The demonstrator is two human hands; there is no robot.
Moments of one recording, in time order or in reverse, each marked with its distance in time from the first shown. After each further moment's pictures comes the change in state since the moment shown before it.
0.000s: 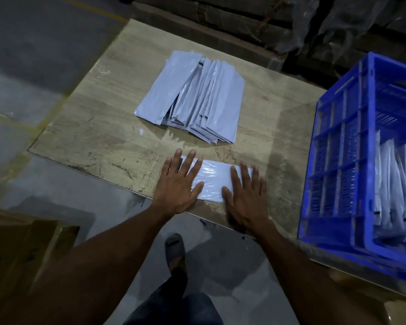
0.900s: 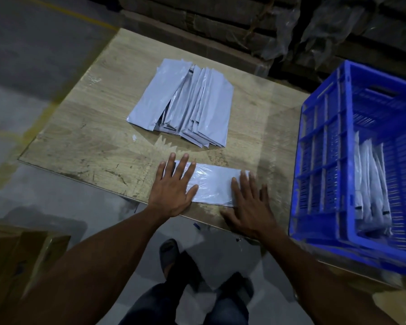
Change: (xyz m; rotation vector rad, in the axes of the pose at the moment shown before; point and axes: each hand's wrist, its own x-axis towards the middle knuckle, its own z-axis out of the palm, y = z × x) left_hand 0.003 -0.001 0.003 0.004 -0.026 0.006; right_hand -0.025 0.027 -0.023 -0.126 -0.110 -0.139
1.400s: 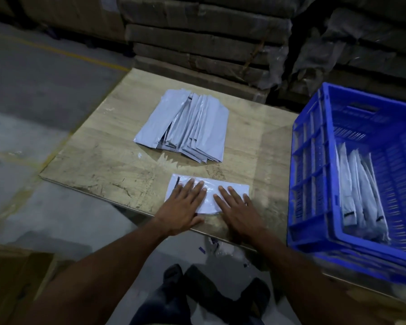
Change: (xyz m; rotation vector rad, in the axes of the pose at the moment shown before) left_hand -0.015 0.016 -0.012 0.177 -0.098 0.327; right_hand 0.015 -0.009 -0.003 -0.067 -0.014 -0.208
